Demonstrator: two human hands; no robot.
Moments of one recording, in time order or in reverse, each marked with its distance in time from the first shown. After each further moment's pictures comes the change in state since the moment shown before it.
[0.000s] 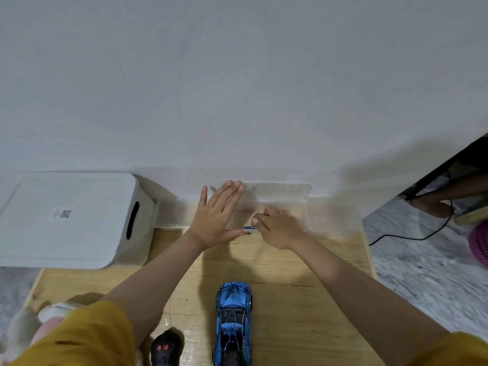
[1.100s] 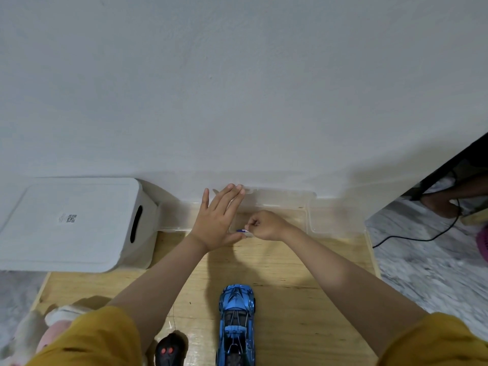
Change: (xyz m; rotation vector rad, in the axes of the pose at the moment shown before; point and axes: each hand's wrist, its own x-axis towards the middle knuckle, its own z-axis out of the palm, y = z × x) left_hand 0.001 -0.001 -0.002 0.032 0.010 0.008; right_hand 0.028 -0.016 -0.002 0.384 -0.073 -0.014
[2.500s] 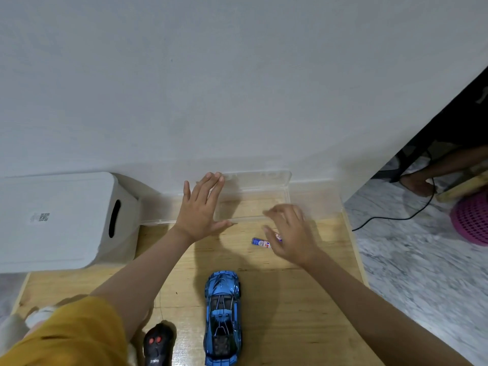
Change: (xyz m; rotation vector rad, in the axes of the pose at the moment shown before) left_hand 0.000 0.007 0.004 -0.054 -0.001 -0.030; right_hand -0.091 0.065 0.017 -0.391 0.934 -0.535
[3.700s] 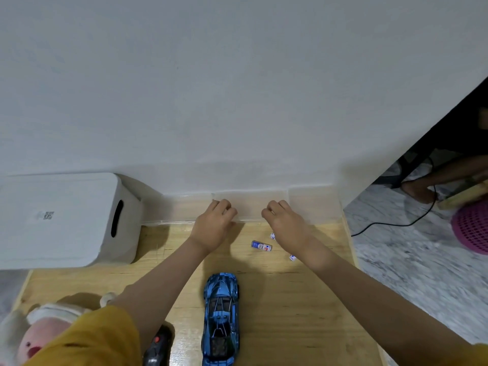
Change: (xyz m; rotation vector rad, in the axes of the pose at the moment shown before) left_hand -0.006 0.033 0.003 -0.201 -0.077 0.004; right_hand 0.034 0.003 -0.006 -0.213 -0.562 0.045
